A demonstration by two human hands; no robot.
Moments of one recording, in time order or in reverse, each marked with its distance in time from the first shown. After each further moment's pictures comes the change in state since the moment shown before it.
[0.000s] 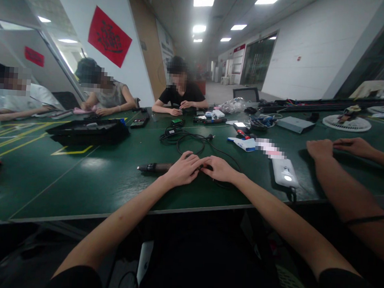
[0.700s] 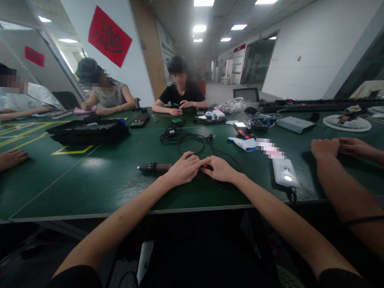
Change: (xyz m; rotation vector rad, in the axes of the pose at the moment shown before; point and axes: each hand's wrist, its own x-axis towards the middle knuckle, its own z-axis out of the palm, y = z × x) left_hand 0.001 0.000 0.000 0.034 -0.026 0.013; right_hand 0.000 0.002 0.001 -0.027 -0.014 0.012
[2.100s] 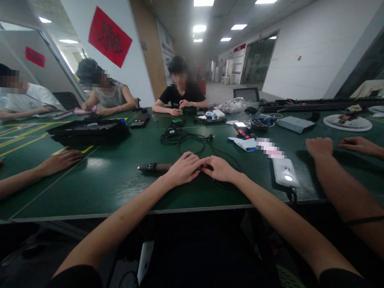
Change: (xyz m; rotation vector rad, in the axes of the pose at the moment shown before) left_hand 0.000 -0.002 0.001 -0.009 0.020 0.003; right_hand 0.000 0.000 -0.001 0.036 -0.001 0.008
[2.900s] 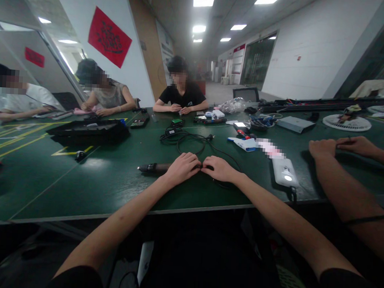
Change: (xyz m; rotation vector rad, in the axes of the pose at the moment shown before) left_hand 0.000 -0.003 0.002 -0.038 0.028 -0.107; right_hand -0.002 0.000 -0.003 0.053 0.008 -0.059
